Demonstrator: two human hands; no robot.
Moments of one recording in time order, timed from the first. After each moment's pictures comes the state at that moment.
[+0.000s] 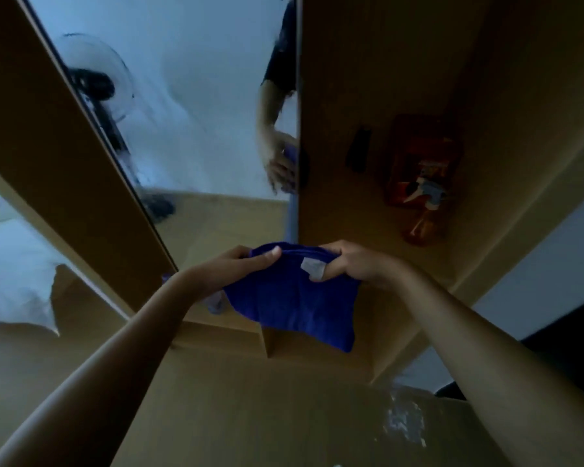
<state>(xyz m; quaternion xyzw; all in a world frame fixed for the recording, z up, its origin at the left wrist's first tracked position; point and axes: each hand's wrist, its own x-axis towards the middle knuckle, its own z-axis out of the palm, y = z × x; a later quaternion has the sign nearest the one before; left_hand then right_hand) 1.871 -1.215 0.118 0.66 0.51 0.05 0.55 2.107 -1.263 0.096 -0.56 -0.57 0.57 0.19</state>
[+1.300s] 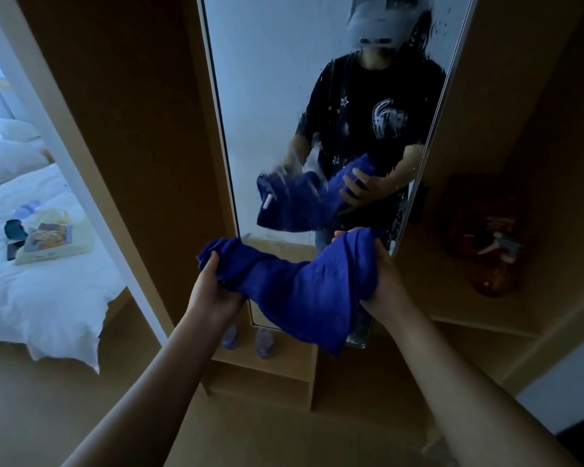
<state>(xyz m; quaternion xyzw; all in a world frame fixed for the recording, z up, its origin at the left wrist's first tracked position) 1.705 -1.173 0.140 0.08 0.34 0.53 0.77 1.937 -1.216 0.124 -0.33 -0.31 0.58 0.68</state>
